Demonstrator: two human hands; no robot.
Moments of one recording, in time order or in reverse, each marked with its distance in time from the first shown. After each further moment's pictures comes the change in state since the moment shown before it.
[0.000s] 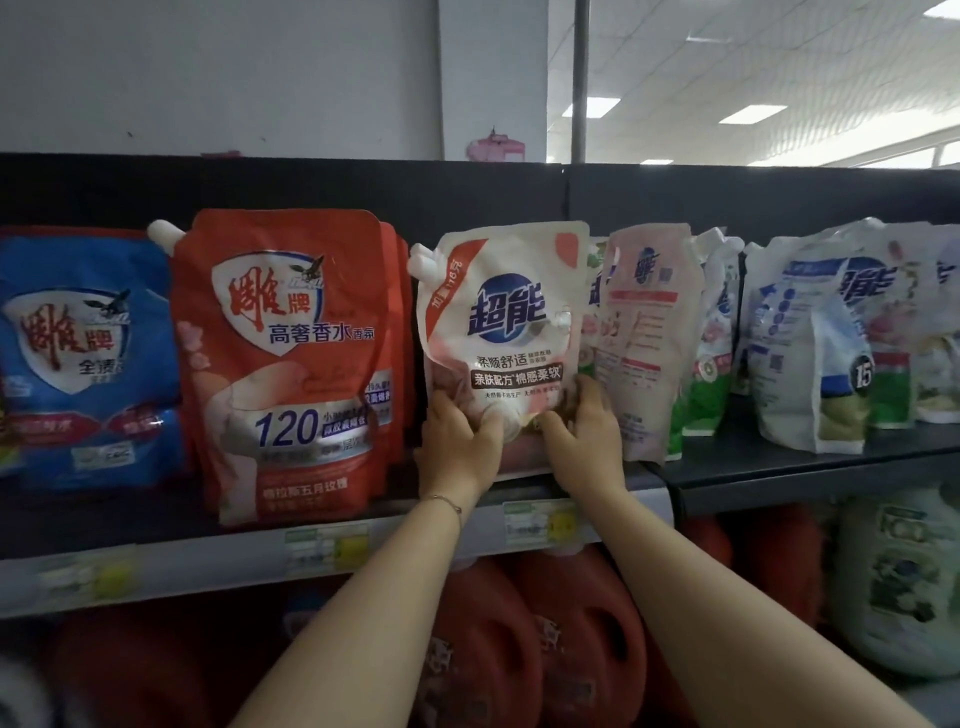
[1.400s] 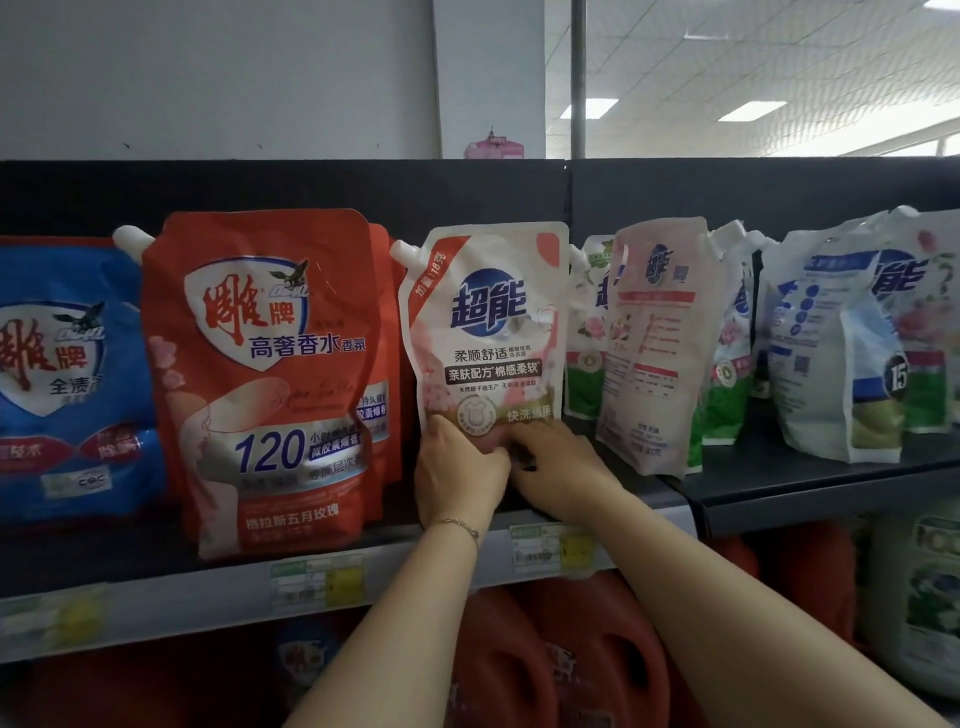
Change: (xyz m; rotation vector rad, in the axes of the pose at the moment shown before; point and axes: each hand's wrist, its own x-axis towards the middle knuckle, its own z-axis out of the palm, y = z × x) left_hand 0.016 -0.013 0.013 0.192 0.144 -0.077; right_hand 0.016 -0.004 0.013 -0.474 -0.579 -0.219
